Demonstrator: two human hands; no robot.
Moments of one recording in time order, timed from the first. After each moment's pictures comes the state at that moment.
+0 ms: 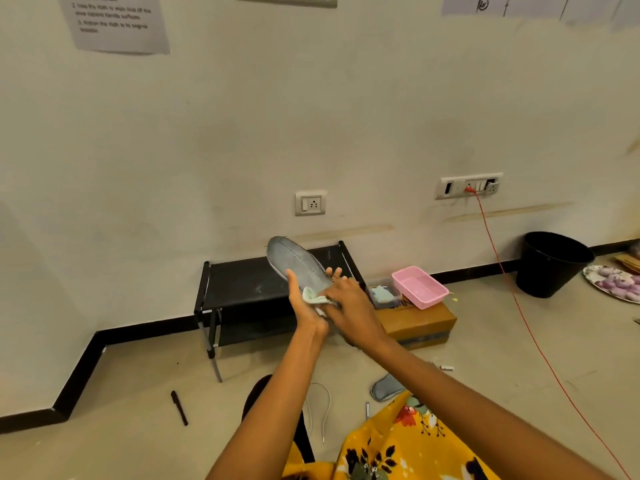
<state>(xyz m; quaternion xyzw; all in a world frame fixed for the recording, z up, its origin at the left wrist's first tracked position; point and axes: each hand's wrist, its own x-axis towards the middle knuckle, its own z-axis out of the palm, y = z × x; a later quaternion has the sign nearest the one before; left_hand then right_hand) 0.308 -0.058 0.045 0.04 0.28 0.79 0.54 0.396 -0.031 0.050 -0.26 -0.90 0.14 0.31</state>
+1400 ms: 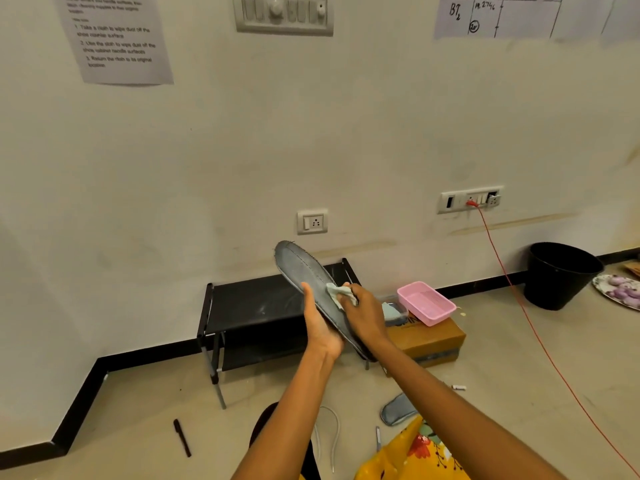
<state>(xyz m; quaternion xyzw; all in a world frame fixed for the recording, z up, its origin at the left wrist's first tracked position) 0.310 -0.049 0.053 0.06 0.33 0.76 0.55 0.378 -0.003 0.059 -0.40 -0.76 0.37 0.37</state>
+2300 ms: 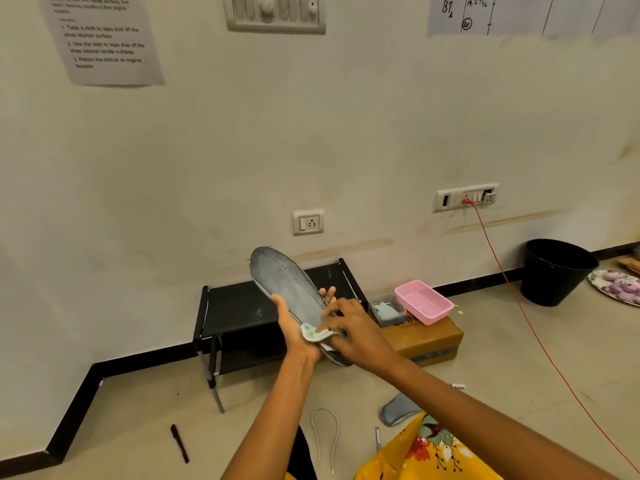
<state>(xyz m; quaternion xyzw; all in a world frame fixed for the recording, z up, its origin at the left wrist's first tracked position) 0.286 -0.056 0.045 0.04 0.28 0.79 0.54 0.402 -0.023 0.057 -0.22 -0.92 0.18 0.26</state>
